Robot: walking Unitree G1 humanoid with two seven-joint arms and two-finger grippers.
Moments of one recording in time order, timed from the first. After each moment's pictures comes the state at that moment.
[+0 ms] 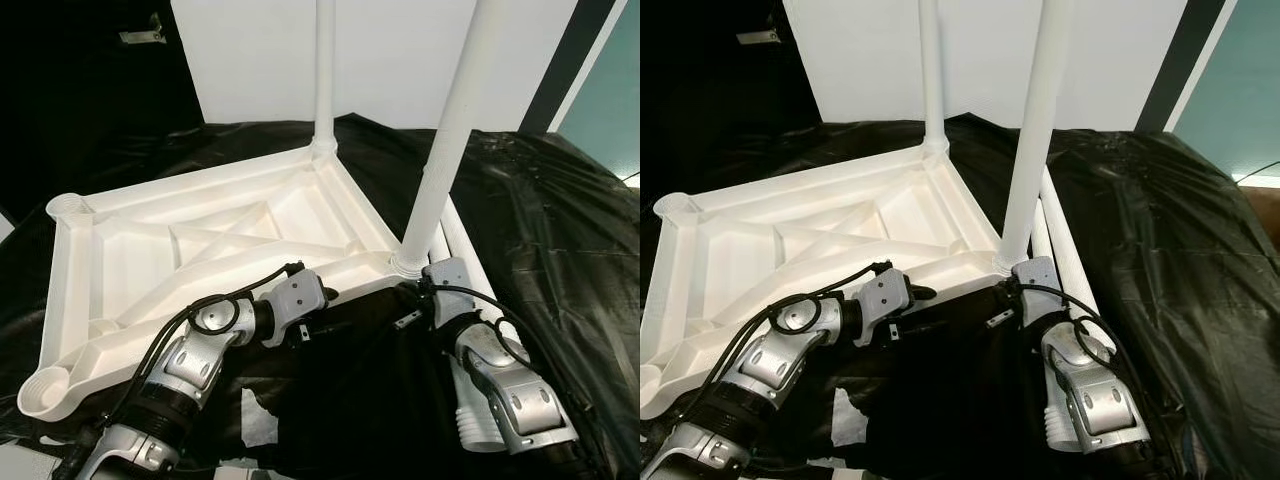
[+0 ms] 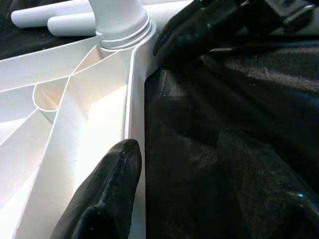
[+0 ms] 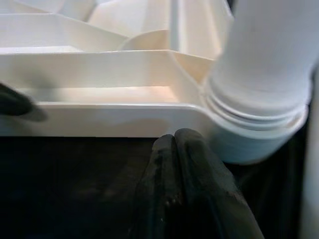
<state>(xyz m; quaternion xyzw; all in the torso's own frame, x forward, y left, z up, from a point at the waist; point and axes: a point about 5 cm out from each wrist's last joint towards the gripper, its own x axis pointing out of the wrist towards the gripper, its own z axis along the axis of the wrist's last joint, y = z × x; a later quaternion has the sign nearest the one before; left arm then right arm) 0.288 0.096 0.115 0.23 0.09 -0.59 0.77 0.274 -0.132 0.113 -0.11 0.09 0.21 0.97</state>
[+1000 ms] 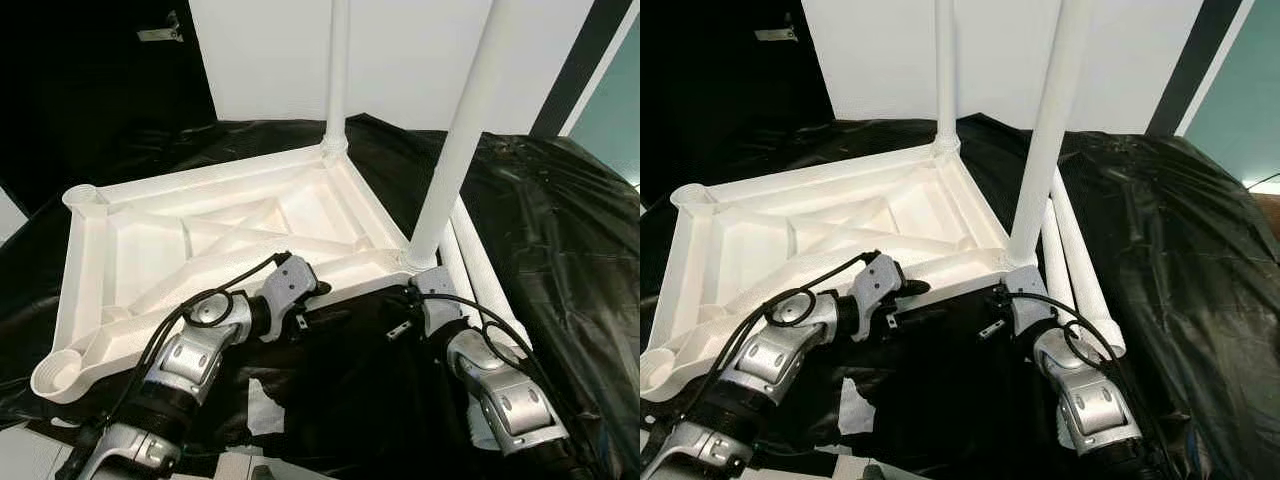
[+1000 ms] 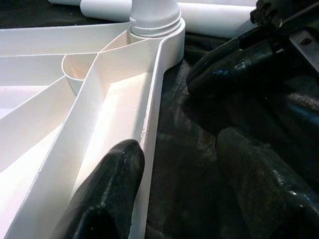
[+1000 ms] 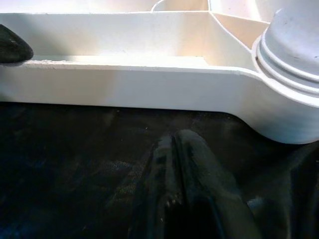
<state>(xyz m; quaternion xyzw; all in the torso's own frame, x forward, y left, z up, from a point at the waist) 0.297 0.101 0.120 0.17 0.11 -0.56 0.80 0.273 -0.129 0.098 -0.11 0.12 0.23 0.96</state>
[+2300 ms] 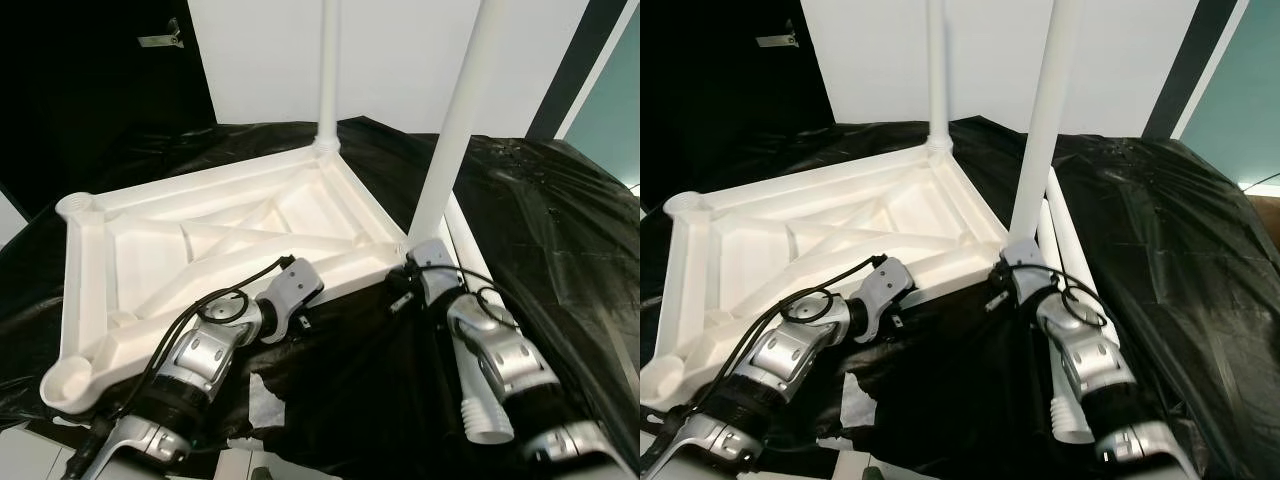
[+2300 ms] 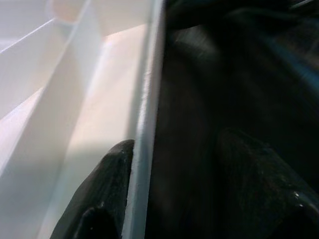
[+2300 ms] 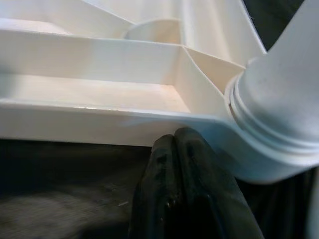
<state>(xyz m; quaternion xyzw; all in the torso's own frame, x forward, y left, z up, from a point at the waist) 0.296 0.073 0.108 0.16 0.15 -0.54 0.81 0.331 -0.139 0.107 -0.19 0.10 0.24 0.95</state>
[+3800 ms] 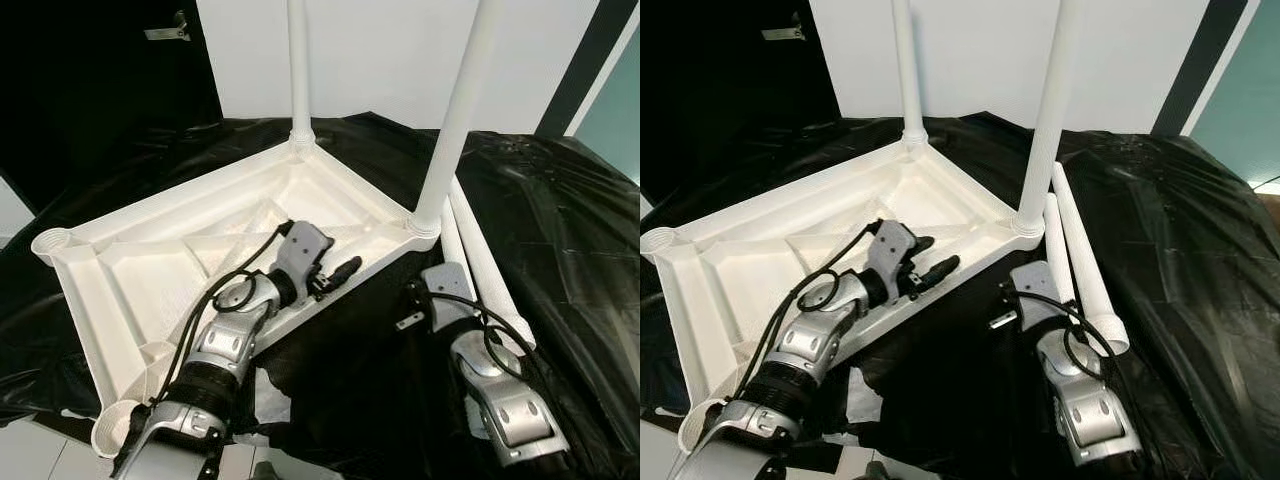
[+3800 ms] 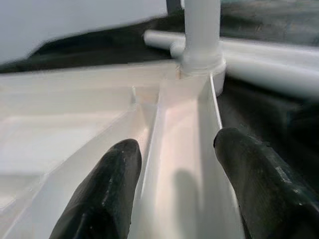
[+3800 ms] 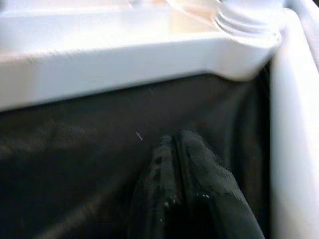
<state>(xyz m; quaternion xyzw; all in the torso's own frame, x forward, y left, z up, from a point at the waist) 0.322 0.092 0.132 0.11 0.01 -0.43 0.90 0.262 -0.142 0.102 -0.17 0.08 0.11 0.98</state>
